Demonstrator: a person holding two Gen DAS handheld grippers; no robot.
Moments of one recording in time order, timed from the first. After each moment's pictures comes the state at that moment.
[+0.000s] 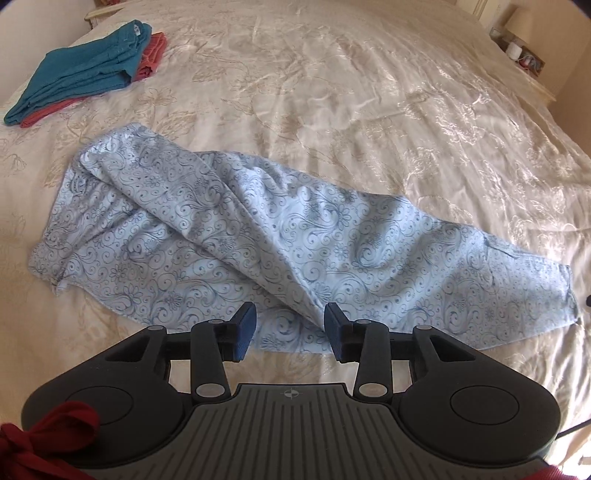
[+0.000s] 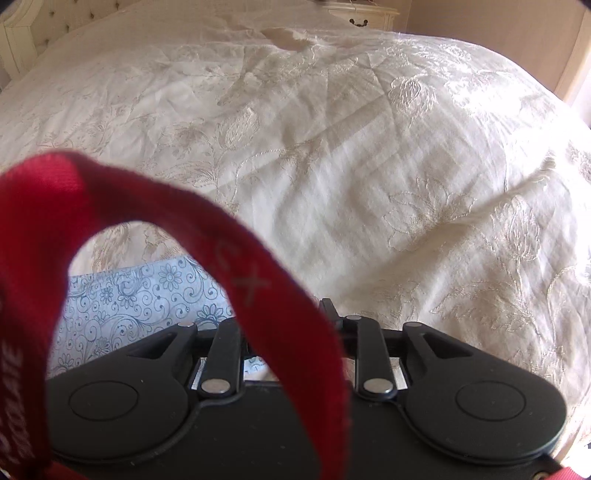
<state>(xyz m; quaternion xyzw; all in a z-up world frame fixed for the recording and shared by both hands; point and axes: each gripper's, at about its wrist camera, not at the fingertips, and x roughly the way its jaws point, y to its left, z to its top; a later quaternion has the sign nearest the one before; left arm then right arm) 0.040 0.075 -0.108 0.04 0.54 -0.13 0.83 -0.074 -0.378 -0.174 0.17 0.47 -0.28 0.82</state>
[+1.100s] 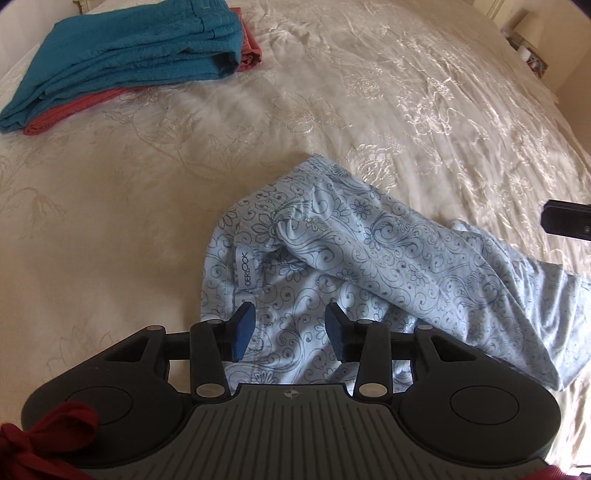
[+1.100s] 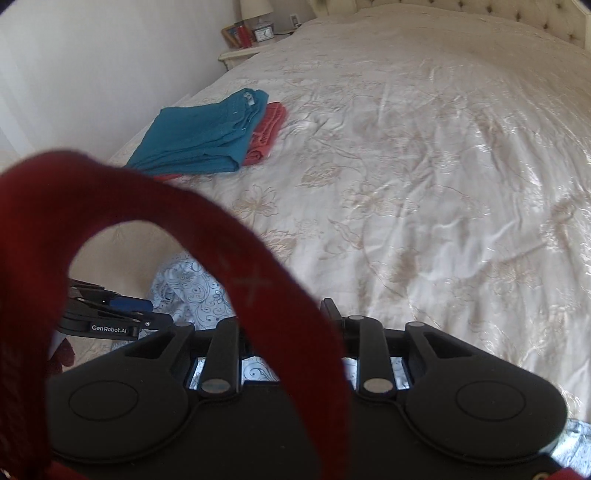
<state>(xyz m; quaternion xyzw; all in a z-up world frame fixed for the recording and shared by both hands) 0.213 0.272 -0.156 0.03 0.56 -0.19 0.80 0.174 0.012 -0.120 0.07 0.45 0.14 0.88</state>
